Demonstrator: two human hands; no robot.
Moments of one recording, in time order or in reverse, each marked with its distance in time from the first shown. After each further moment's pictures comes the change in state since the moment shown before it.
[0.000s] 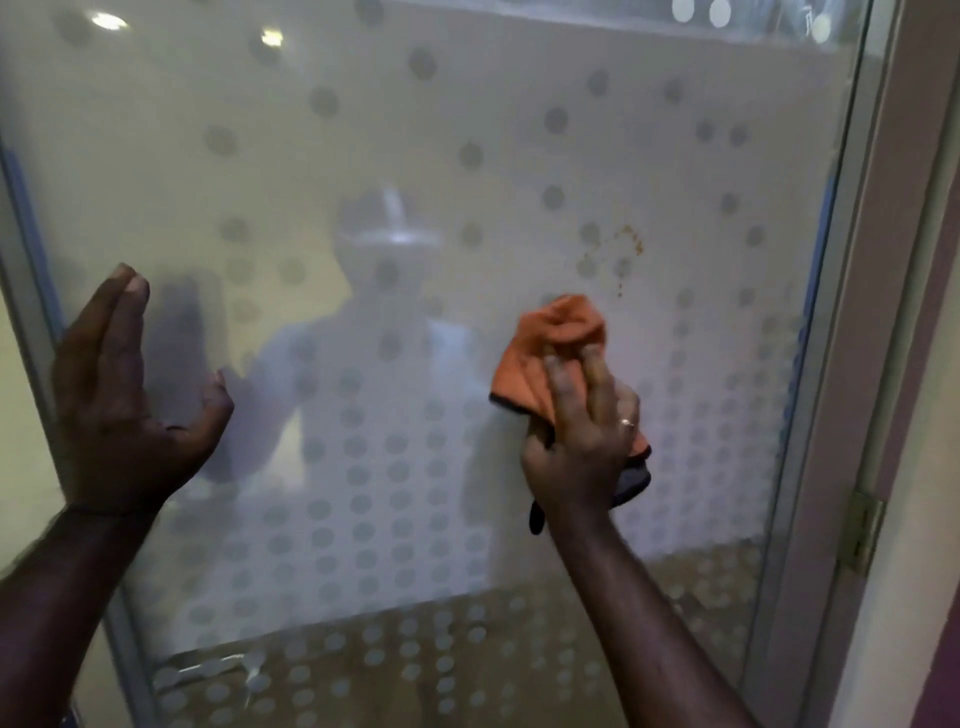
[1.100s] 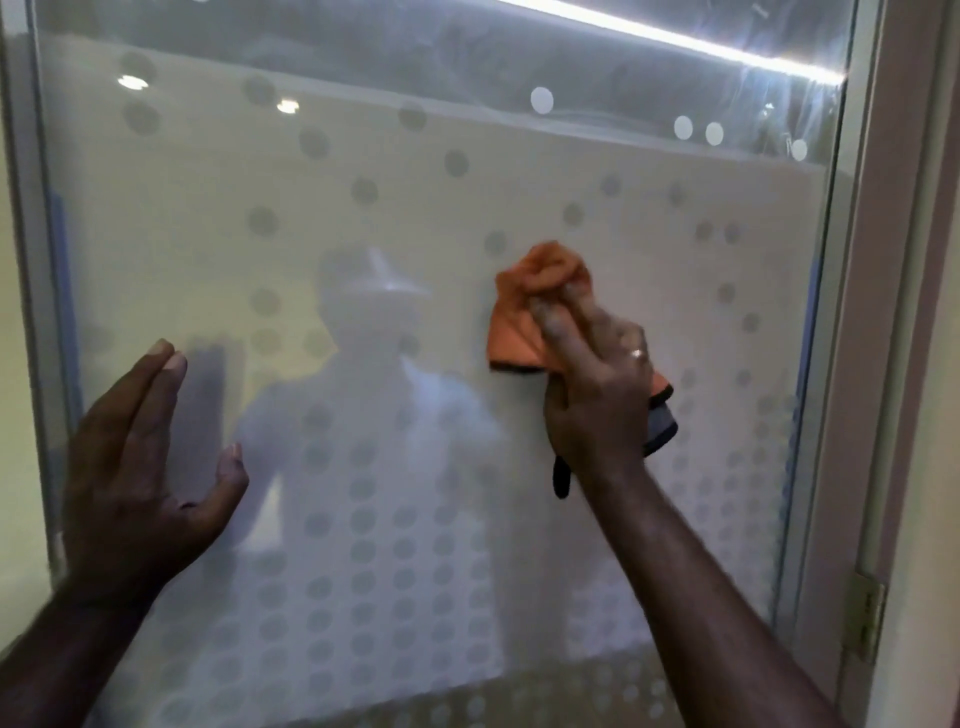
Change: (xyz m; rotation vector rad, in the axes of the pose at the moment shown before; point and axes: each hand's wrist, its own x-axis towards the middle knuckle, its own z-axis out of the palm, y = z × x) left_hand 0.008 0.043 -0.016 0.036 0.108 0.200; right_hand 0.115 -0.024 0.011 -0.074 -0.076 -0.269
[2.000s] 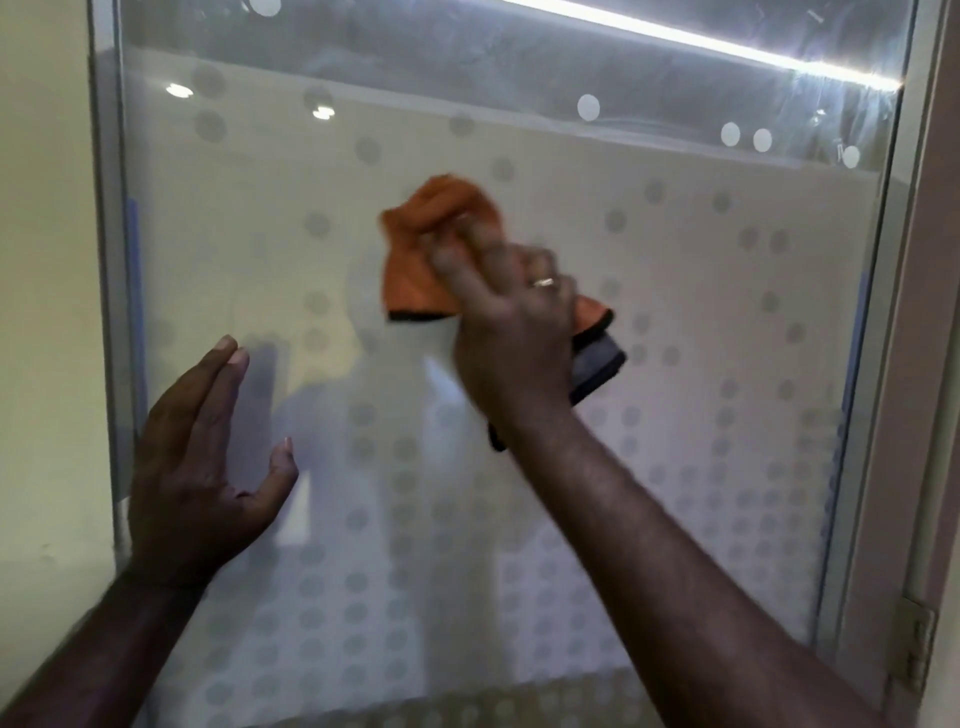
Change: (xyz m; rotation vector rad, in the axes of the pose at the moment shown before) left_hand 0.010 0.016 -0.010 0.065 0.035 0.021; right_hand 0.051 -0.098 0.027 -0.017 -0.010 -0.146
